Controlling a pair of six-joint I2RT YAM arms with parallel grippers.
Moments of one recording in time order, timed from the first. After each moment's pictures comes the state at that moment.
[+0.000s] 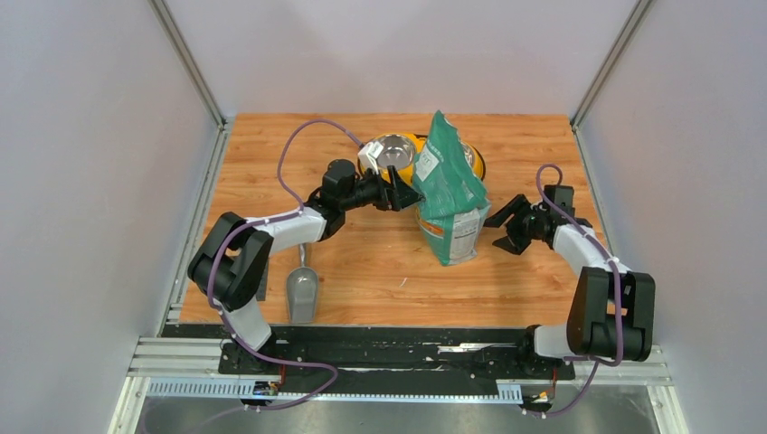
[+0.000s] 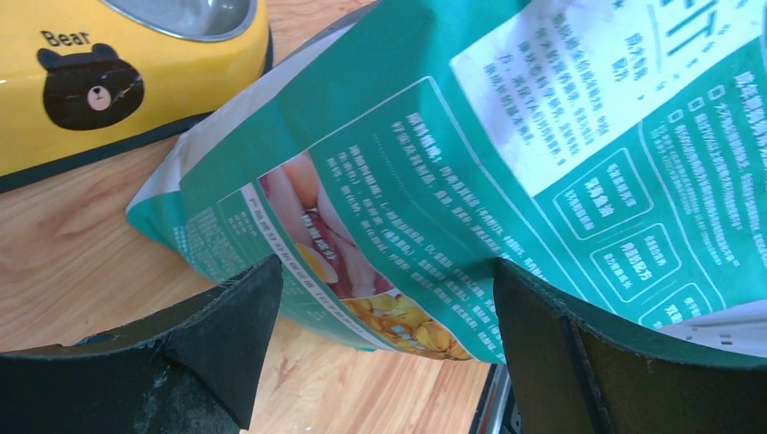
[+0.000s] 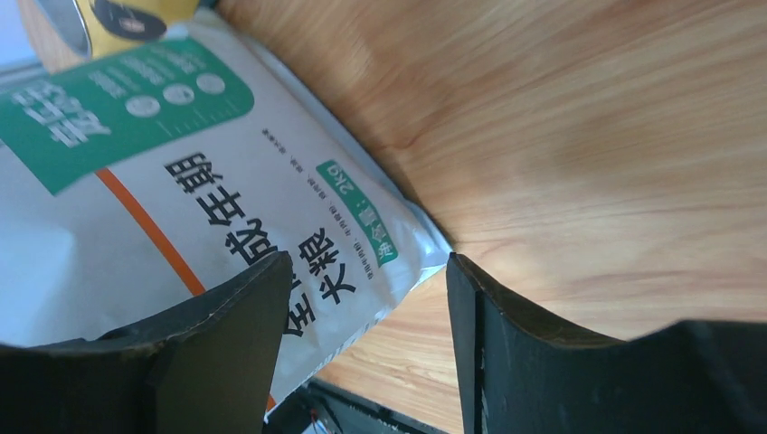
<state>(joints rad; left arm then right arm) -0.57 1.72 0.96 0.58 0.52 -0.70 -0.14 1.37 0.76 -0.36 -0.46 0.76</state>
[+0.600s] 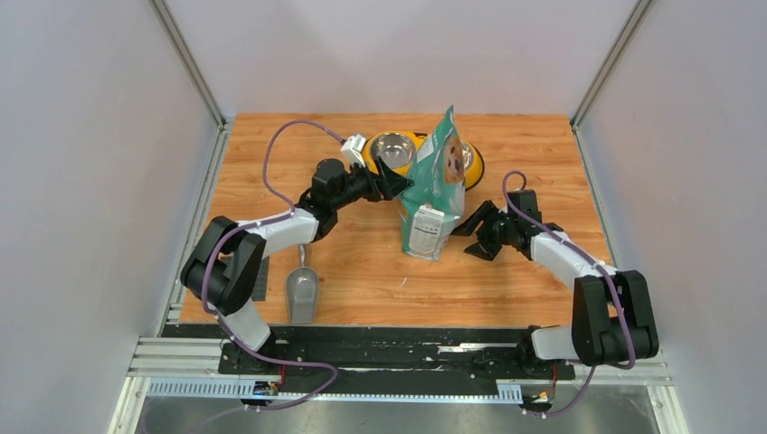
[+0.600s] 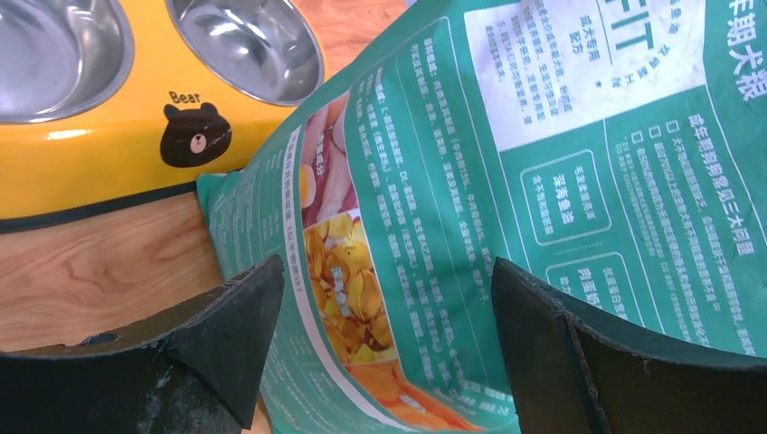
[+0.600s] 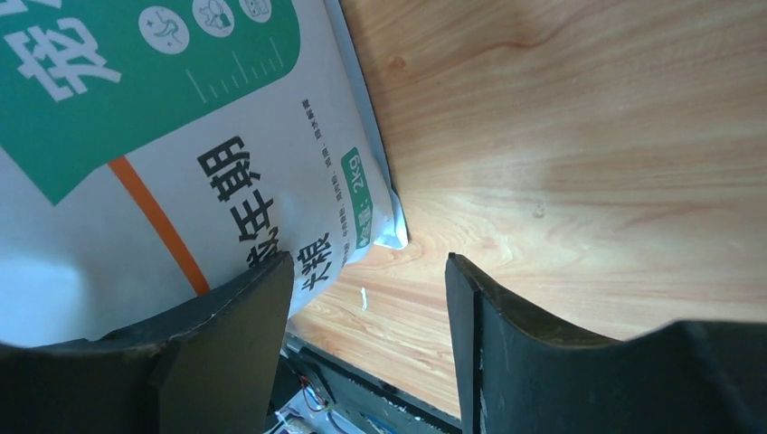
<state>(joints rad) -0.54 1.69 0.93 0.64 0.40 -0.73 0.14 1.37 0.67 -0.21 -0.44 0.92</state>
